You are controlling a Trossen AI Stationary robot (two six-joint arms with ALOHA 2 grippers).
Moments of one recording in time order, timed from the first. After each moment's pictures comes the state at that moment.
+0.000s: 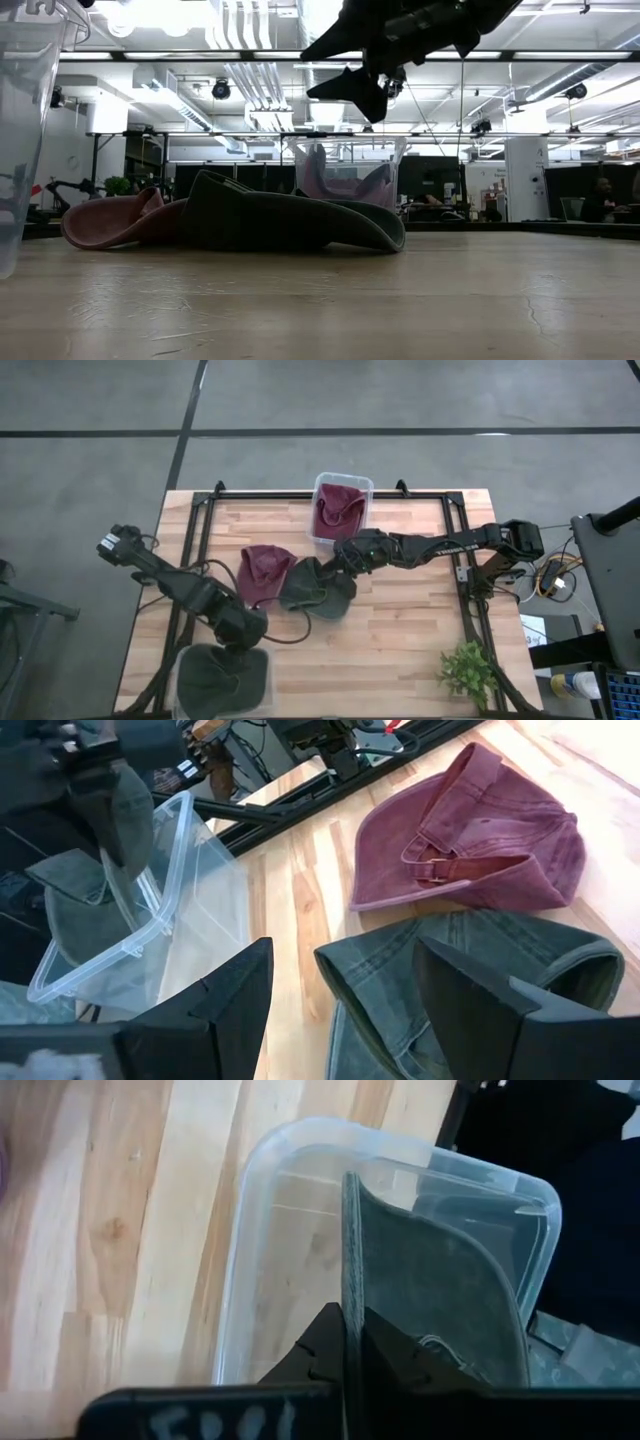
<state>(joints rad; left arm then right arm) -0.53 1.42 1.38 -1.14 0.25 -0.89 -0.05 1.59 1.01 0.16 -0.21 0.51</state>
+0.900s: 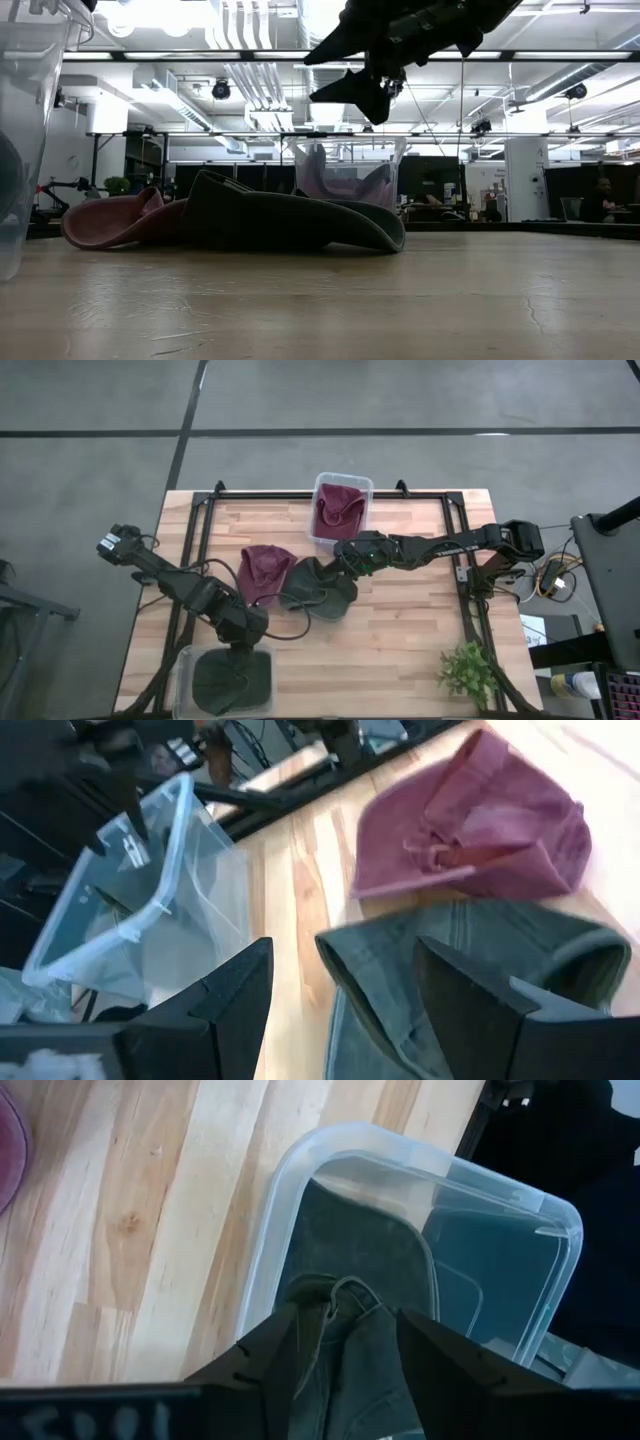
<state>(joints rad) -0.52 1.42 1.37 -1.14 0.23 -0.94 -0.04 1.59 1.01 0.13 -0.21 0.49</state>
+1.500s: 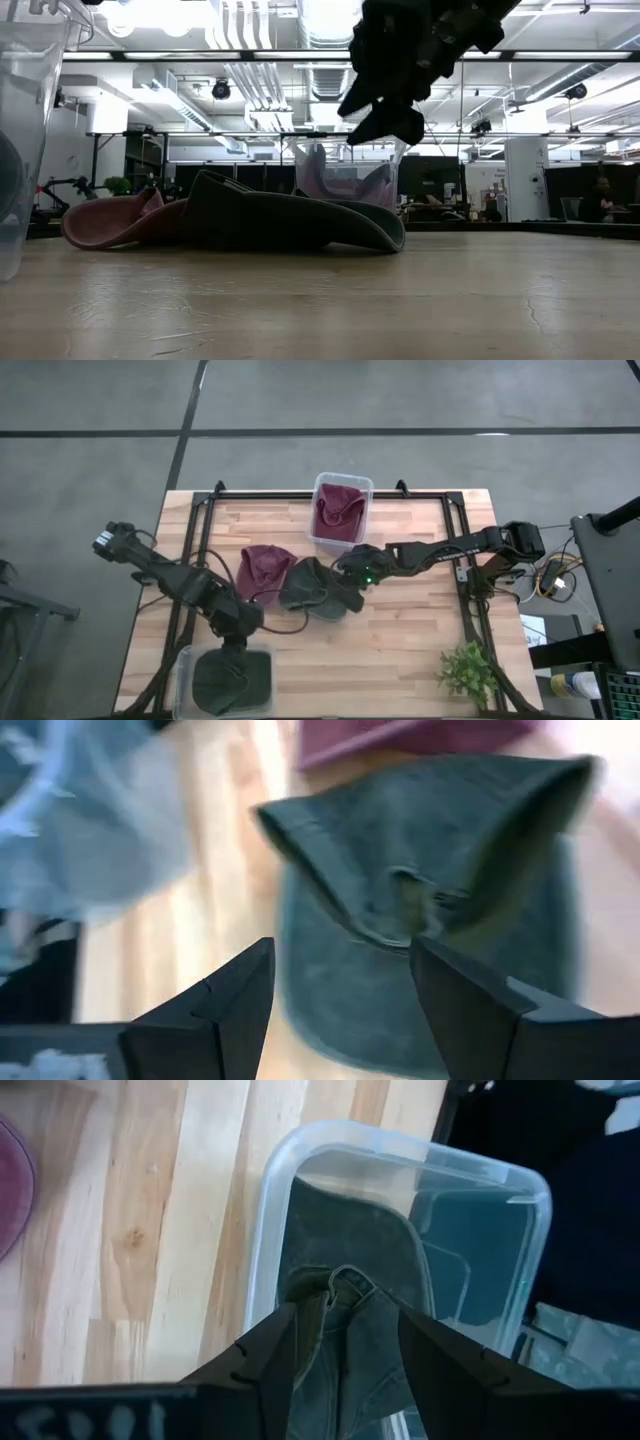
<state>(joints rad) -0.50 1.35 1.37 -1.16 0.25 -0.82 0.01 1.59 1.01 -0.14 -0.13 0.52</state>
